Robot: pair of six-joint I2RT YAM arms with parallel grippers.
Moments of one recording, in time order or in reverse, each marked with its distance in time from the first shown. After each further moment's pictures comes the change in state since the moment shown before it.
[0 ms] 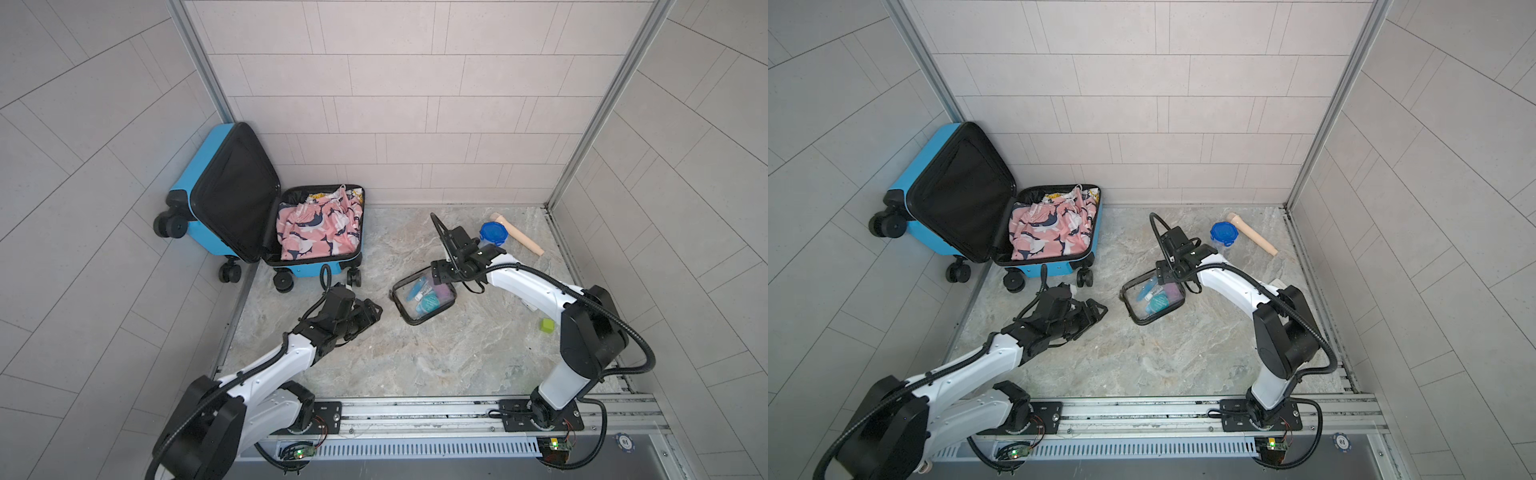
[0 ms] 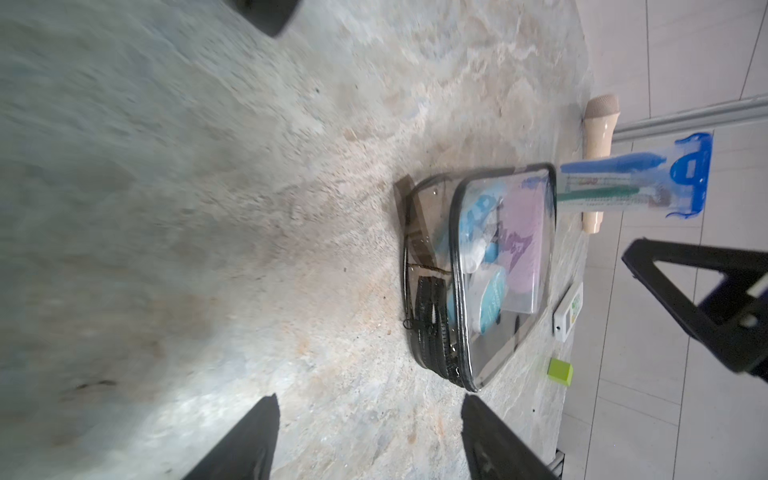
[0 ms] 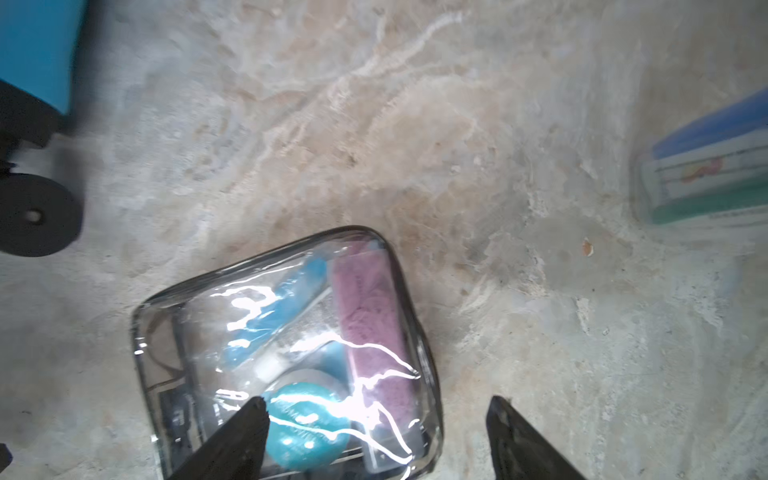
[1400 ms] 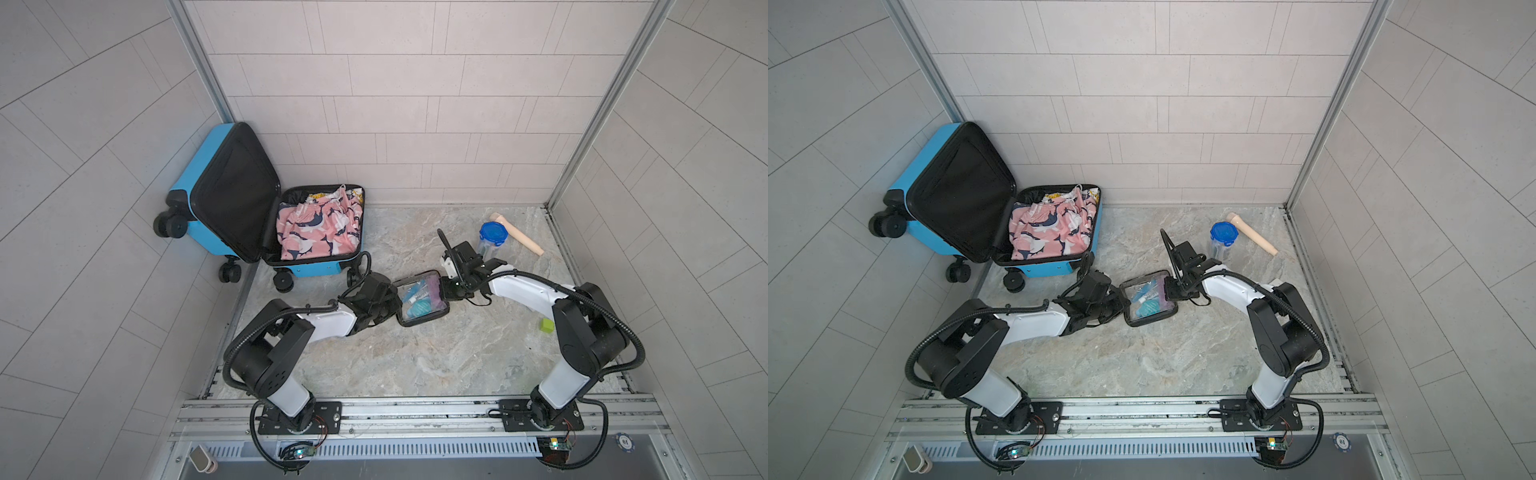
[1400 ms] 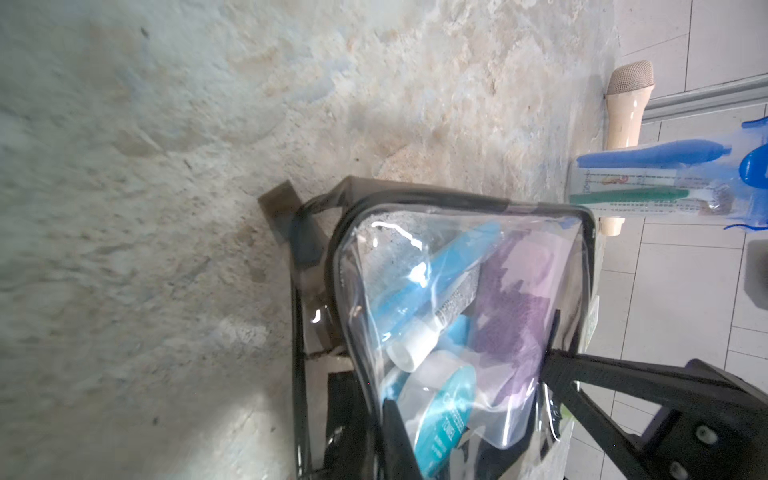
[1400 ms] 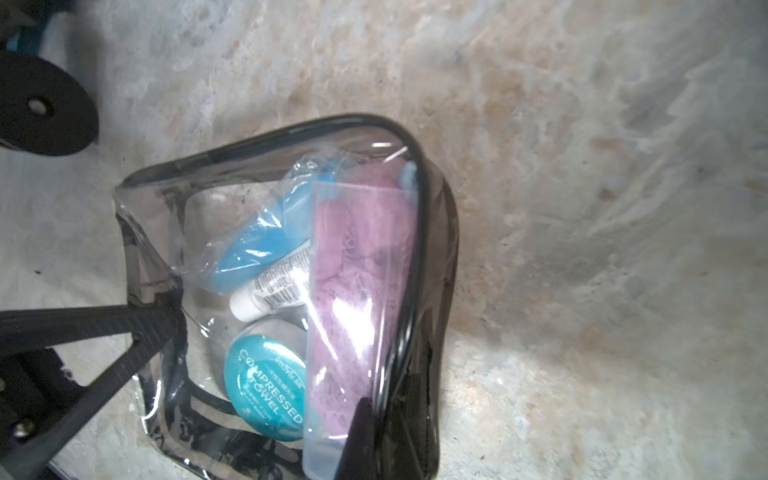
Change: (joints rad) left arm -0.108 0.428 0.238 0.169 -0.041 -0.031; right arm 0.001 -0.028 -0.202 0.124 -0.272 0.056
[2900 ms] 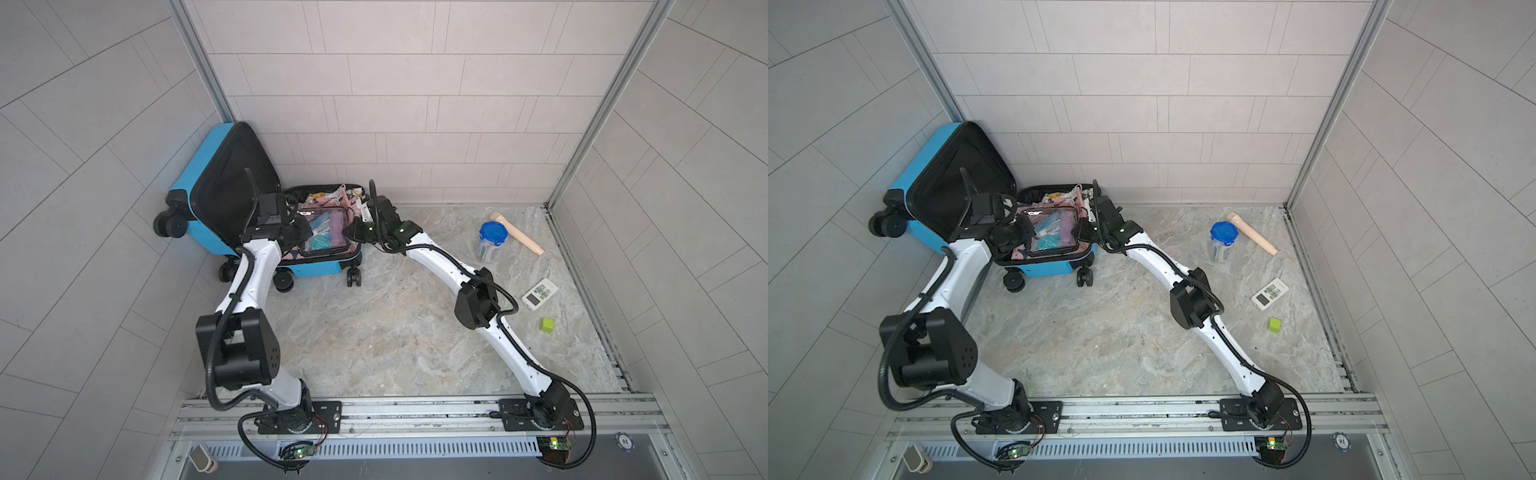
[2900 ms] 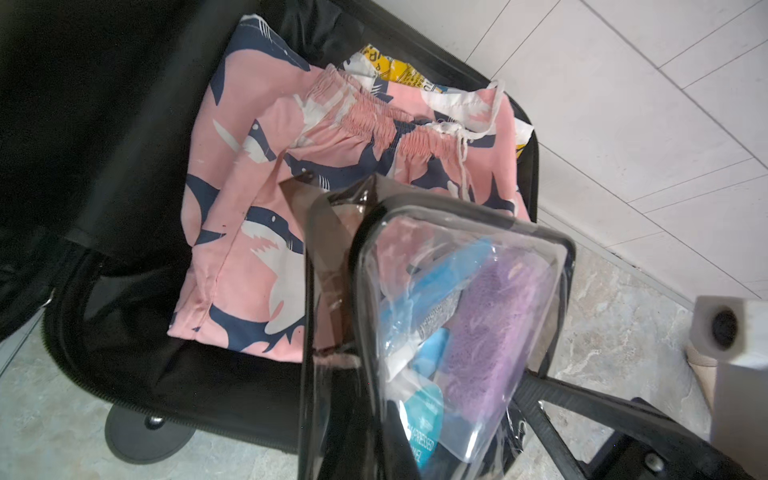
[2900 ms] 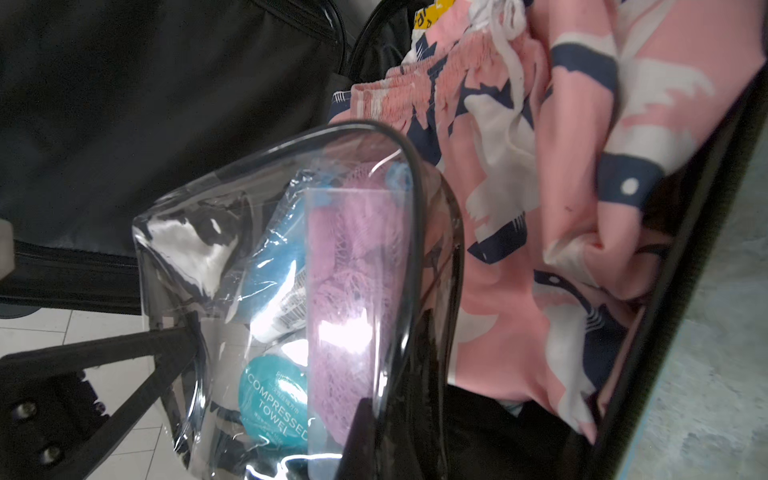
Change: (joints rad) left arm 0.780 0.045 0.735 -0.697 0.027 0.696; right arm 0.211 0.987 1.577 0.092 -0.135 0.400
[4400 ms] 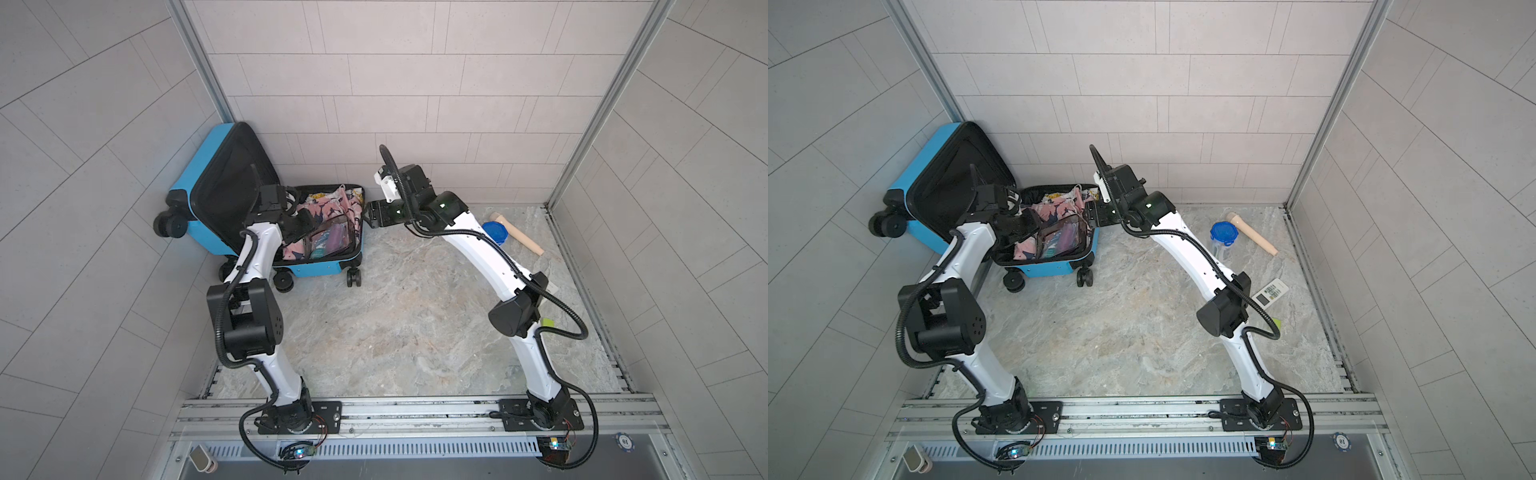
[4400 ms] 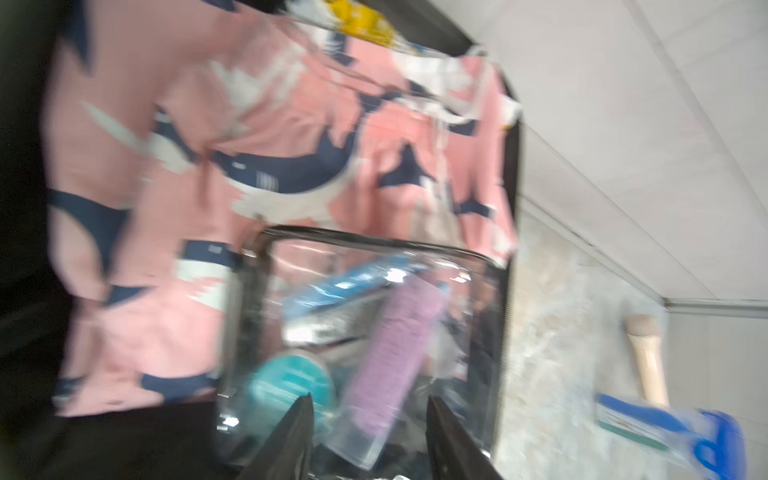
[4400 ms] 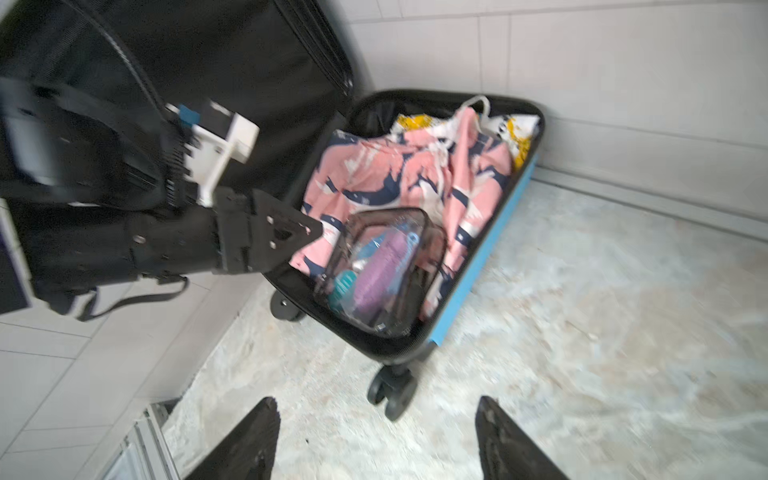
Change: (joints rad) left arm -0.014 0.161 0.161 -0.056 0.195 -0.020; right arm -0.031 -0.503 -0.210 -0.482 0.201 -0.470
